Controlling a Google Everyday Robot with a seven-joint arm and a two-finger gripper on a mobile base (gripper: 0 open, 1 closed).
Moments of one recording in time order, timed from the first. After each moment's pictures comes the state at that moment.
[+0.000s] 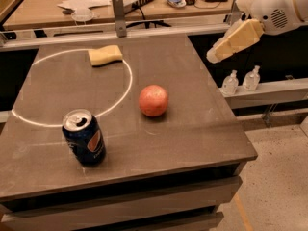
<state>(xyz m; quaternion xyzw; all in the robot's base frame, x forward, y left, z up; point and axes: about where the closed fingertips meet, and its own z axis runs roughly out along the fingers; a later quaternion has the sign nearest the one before) 0.584 -0.158 1.017 -0.49 0.75 0.11 0.44</state>
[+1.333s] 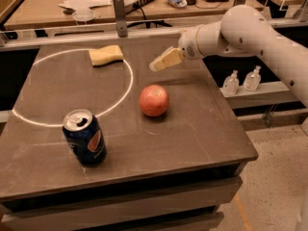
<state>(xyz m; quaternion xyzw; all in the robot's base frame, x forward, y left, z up) 0.742 -0.050 0.887 -0.44 0.73 0.16 0.49</state>
